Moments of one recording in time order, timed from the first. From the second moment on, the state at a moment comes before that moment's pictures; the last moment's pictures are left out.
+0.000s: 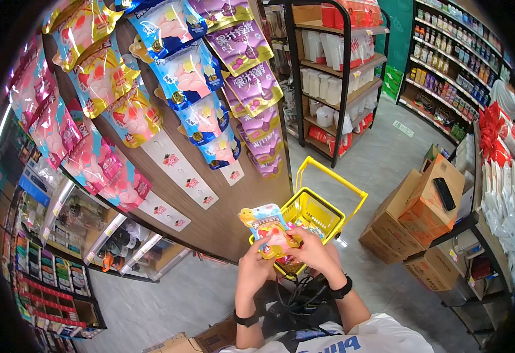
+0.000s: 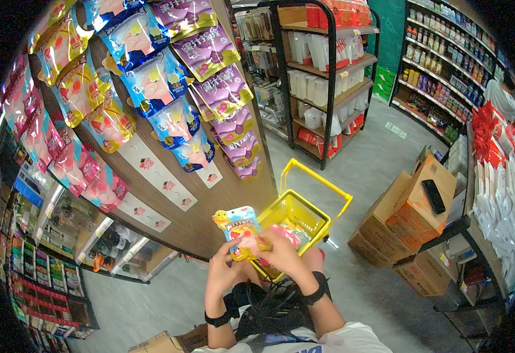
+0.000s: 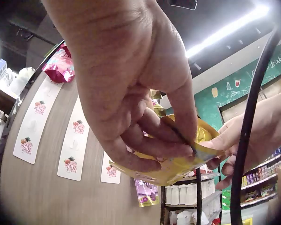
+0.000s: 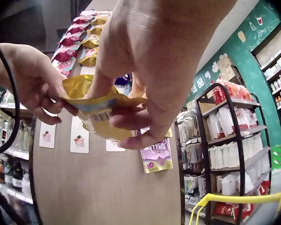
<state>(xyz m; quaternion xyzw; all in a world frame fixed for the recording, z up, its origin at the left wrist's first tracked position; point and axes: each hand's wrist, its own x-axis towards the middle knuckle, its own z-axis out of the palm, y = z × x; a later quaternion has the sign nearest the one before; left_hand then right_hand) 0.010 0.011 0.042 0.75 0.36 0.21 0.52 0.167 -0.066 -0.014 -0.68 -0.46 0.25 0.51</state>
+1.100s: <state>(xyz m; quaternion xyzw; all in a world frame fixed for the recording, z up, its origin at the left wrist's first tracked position) 0.008 0.010 0.037 0.77 0.34 0.22 0.48 0.169 -0.067 -0.026 -0.68 -0.42 0.27 0.54</state>
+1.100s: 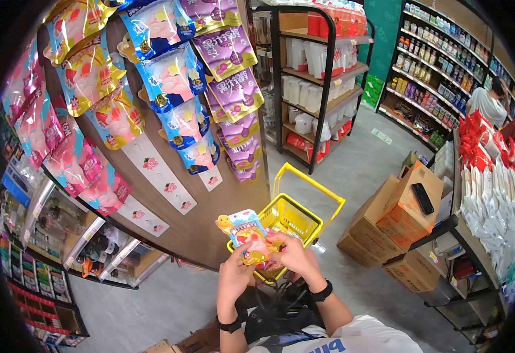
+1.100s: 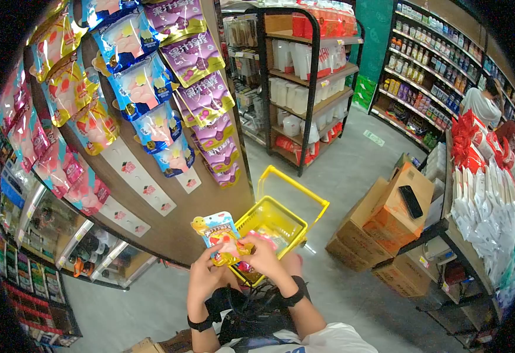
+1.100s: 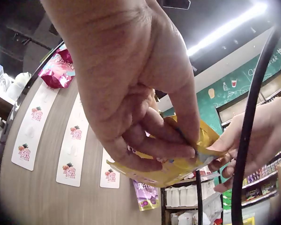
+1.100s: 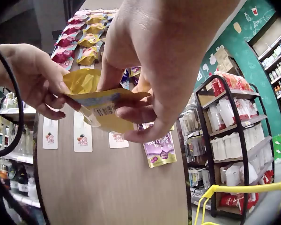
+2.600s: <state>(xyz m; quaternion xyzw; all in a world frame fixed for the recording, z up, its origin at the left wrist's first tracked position) 0.014 0.016 0.009 0.76 0.31 0.22 0.52 0.174 -0.068 -0.030 -0.70 -0.49 0.17 0.49</state>
